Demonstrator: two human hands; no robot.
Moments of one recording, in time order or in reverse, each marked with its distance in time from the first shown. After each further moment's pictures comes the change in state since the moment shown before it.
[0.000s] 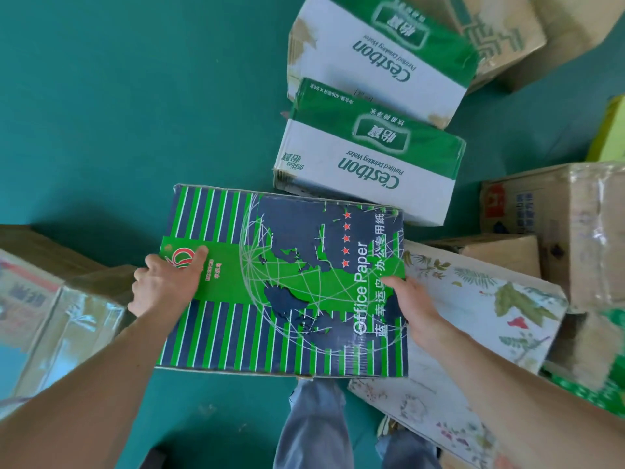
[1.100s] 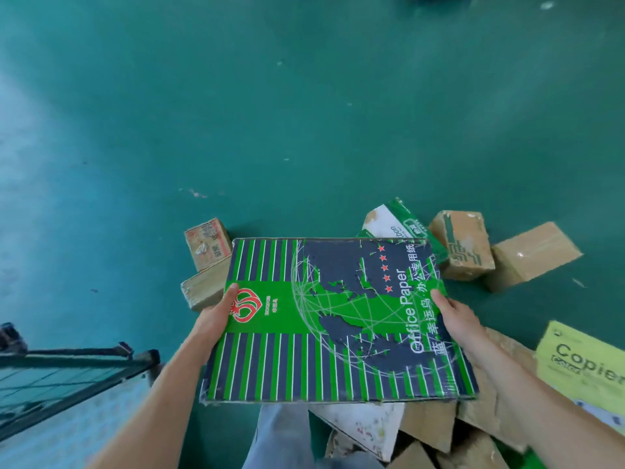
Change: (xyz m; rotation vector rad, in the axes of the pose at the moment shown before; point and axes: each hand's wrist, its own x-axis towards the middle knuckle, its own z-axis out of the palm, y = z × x) left_hand -0.517 -0.183 -0.157 -1.137 -0.097 -0.063; right_hand -0.396 -0.081 -0.298 -0.602 -0.205 -0.735
